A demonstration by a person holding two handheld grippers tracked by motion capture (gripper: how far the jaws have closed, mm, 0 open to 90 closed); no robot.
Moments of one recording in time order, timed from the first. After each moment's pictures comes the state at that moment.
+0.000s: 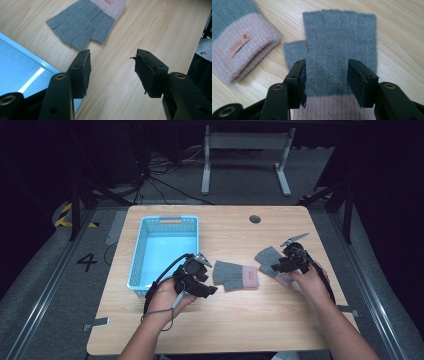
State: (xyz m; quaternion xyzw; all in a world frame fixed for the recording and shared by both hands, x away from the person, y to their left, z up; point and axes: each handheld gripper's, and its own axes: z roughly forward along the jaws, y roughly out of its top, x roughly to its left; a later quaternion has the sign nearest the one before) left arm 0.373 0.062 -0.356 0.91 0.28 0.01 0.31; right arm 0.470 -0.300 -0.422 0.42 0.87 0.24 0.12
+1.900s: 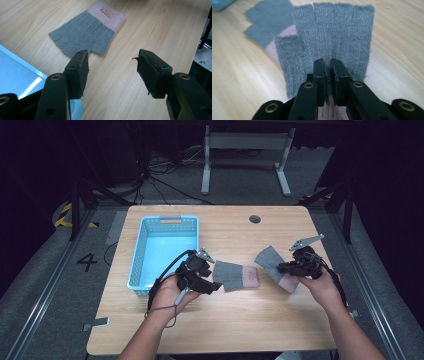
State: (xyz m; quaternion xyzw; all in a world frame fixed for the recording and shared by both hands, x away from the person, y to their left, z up) left arm 0.378 0.056 -0.348 0.90 0.28 0.02 0.34; right arm 0.421 -0.301 -0.376 0.36 0.88 0.30 0.10
